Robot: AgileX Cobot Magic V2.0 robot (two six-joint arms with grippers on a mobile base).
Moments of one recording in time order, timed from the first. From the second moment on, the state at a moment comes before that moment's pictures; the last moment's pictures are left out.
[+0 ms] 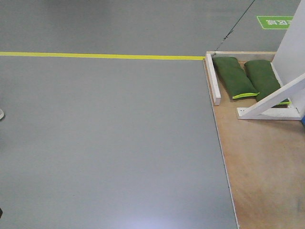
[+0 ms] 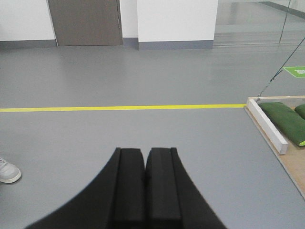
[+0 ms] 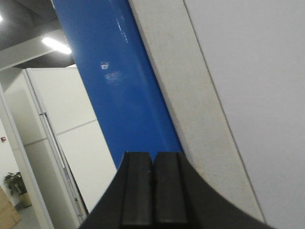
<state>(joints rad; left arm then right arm) 0.00 -0.01 0.03 0.06 0.25 -0.03 -1.60 2.32 -2.30 0.32 -0.26 0.02</state>
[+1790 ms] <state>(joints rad) 0.00 -0.01 0.03 0.06 0.25 -0.03 -1.54 1.70 -2.29 0.61 0.50 0.04</state>
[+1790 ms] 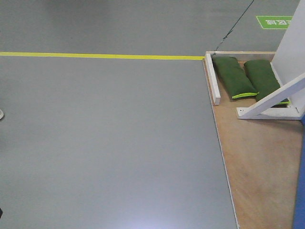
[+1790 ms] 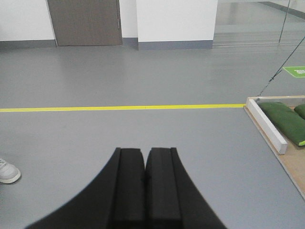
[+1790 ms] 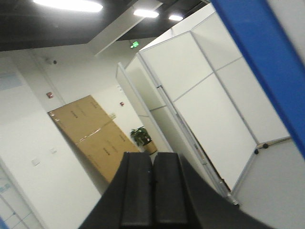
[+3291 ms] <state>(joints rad) 0.00 -0.01 0.03 0.06 0.25 -0.03 -0.35 1.52 -2.31 0.34 0.84 -0.03</state>
